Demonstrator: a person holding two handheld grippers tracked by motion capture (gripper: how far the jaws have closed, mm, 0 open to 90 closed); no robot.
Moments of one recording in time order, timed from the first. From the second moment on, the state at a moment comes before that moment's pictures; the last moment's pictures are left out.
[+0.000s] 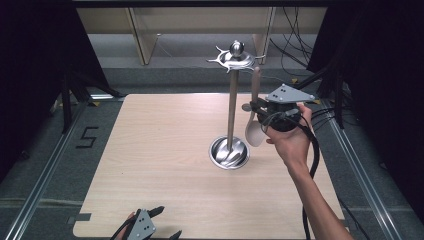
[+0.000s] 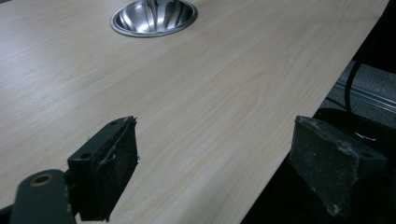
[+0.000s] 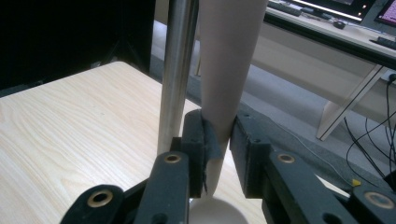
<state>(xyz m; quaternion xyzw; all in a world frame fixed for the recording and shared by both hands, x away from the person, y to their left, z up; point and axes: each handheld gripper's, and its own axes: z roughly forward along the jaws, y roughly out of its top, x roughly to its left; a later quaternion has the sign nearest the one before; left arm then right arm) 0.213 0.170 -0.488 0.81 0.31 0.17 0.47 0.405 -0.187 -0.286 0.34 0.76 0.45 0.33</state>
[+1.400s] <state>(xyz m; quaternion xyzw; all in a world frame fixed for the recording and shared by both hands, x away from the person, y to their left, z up) 0.218 0.174 -0.490 0.80 0.32 0.17 0.47 0.366 -0.225 -0.322 0.34 0.72 0.54 0.28</state>
